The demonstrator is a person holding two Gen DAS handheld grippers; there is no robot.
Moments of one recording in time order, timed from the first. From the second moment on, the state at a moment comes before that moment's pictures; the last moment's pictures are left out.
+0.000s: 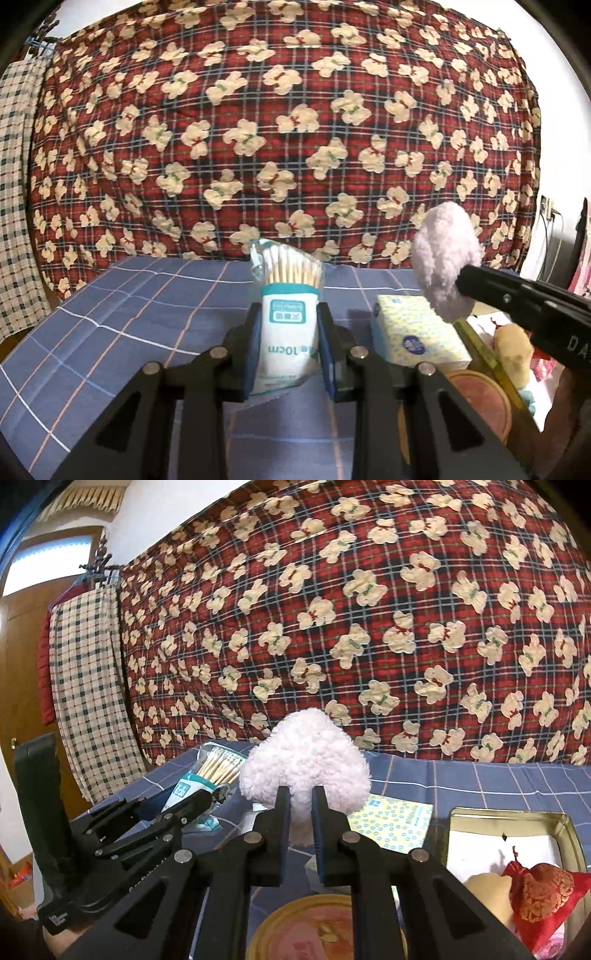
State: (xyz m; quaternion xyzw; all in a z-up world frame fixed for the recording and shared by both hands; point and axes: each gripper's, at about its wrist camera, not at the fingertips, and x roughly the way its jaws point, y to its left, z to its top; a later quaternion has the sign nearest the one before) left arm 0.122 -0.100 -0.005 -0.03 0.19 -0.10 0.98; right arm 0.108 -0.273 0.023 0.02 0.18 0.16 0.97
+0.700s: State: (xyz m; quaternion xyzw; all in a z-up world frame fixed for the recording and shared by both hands) left arm 0.113 -0.155 0.013 -0.01 0.20 -0.14 0.97; right arm 0.088 -0.332 0.036 0.06 0.16 0.12 0.98
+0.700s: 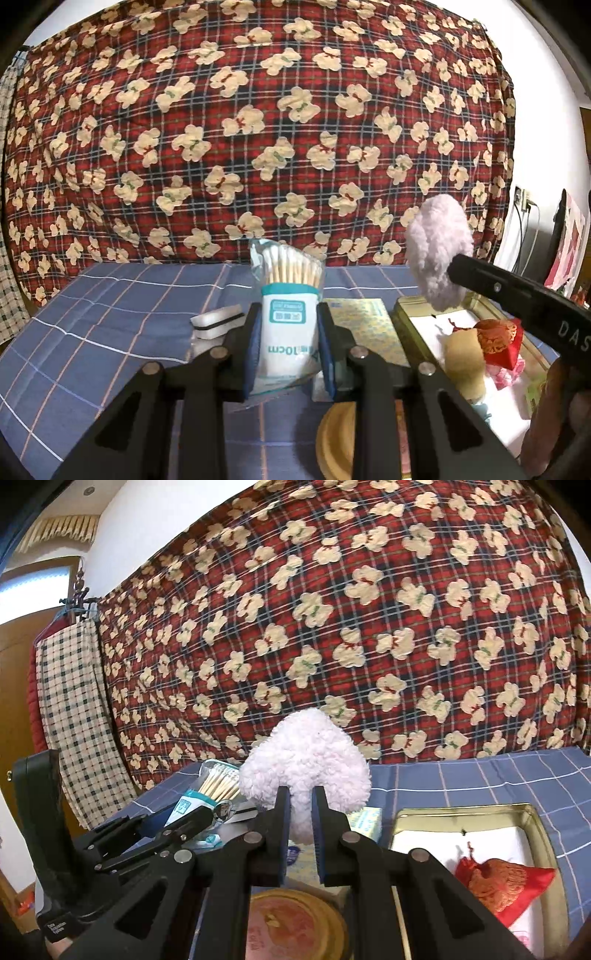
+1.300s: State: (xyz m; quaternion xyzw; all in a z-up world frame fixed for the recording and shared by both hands) left arm 0.100 -0.219 0.029 0.00 0.20 -0.20 0.96; right arm 0.075 -0.406 0.049 0.10 0.17 0.07 0.98
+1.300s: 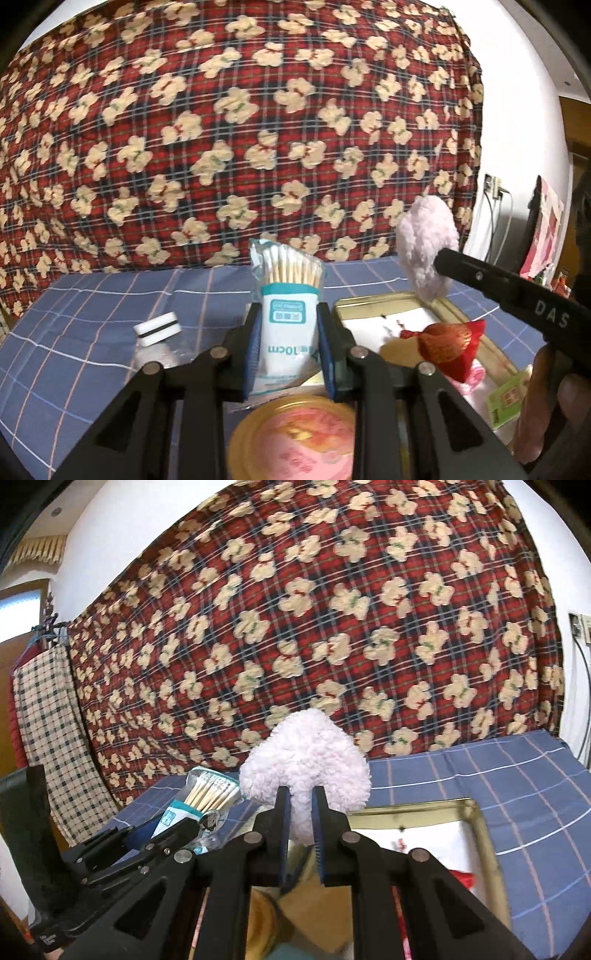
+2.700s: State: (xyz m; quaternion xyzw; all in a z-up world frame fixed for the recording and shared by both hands) left arm 0.100 -0.170 0.024 0.05 0.20 -0.14 0.97; right arm 0.084 -0.430 0.058 0.11 0.24 0.06 0.96
